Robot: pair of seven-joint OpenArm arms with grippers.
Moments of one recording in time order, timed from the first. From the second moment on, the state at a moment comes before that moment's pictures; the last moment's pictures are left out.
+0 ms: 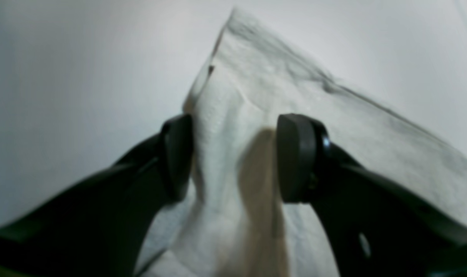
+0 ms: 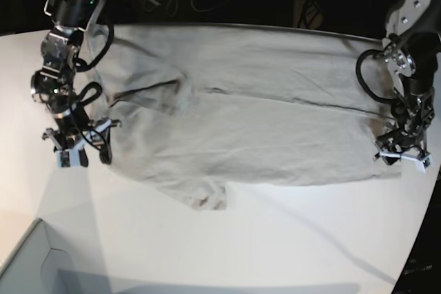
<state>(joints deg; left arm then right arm) -30.7 -21.6 -32.3 15.4 -3.9 -14.3 1.5 5.7 3.9 28.5 66.8 -12.1 36.2 -3.9</state>
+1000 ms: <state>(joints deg) -29.7 -22.8 -32.5 15.6 -4.2 -14.3 1.4 23.1 11.8 19.9 34.4 -12.1 36.2 -3.4</state>
